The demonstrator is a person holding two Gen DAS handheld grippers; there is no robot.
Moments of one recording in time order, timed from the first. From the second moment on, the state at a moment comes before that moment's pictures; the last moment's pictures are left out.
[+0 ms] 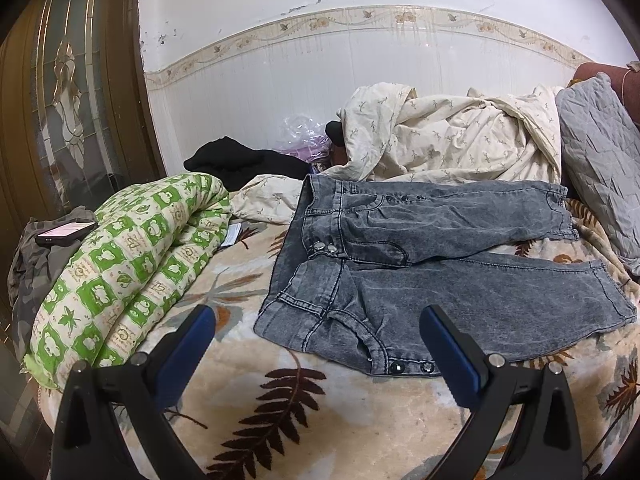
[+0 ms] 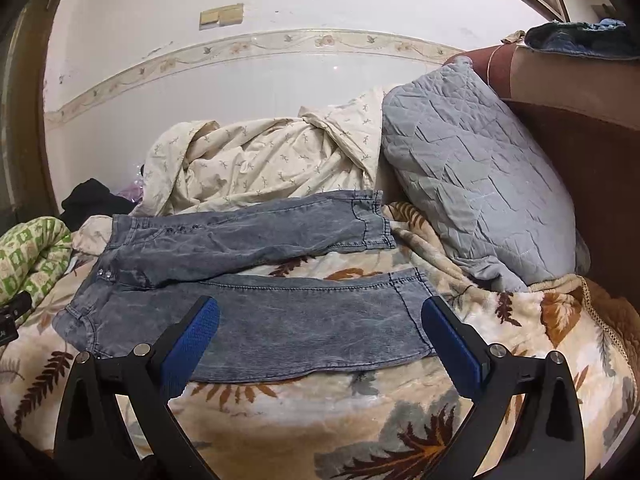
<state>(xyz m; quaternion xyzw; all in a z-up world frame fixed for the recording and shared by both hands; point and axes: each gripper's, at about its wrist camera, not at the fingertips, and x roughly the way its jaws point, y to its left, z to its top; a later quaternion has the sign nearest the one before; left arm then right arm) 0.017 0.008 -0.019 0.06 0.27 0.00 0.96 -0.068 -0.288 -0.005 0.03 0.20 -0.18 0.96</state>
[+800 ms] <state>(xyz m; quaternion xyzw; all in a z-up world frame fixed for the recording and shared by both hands) 0.125 0.009 -0.038 0.10 0.31 0.07 0.94 0.030 -0.344 -0.002 0.04 0.26 -0.16 0.95</state>
